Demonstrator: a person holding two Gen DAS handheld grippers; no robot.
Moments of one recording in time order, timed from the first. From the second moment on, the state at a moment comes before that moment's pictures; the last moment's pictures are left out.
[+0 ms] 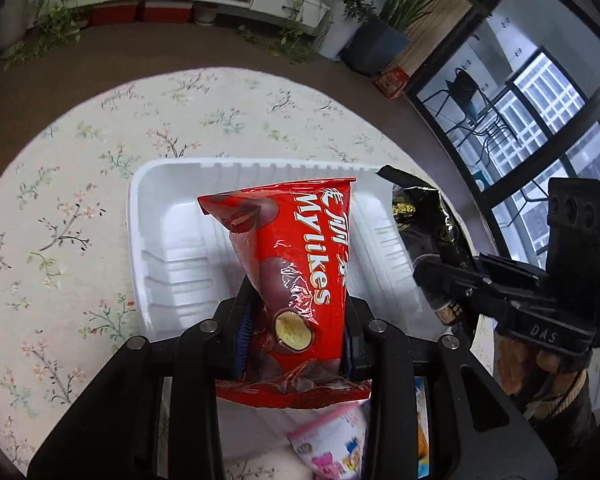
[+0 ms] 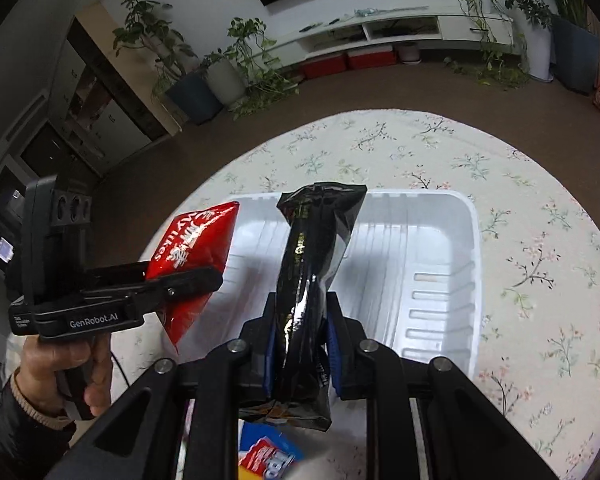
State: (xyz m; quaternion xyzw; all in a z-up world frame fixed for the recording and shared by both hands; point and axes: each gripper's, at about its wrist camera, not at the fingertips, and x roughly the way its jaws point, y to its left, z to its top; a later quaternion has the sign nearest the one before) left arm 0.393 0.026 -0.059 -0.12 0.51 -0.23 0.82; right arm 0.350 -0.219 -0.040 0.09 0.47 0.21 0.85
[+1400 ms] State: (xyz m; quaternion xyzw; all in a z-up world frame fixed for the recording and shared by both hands) left arm 0.383 -0.014 -0.065 -0.01 0.50 -0.16 0.85; right arm 0.347 -0.219 -0.061 0.01 0.48 0.14 0.87
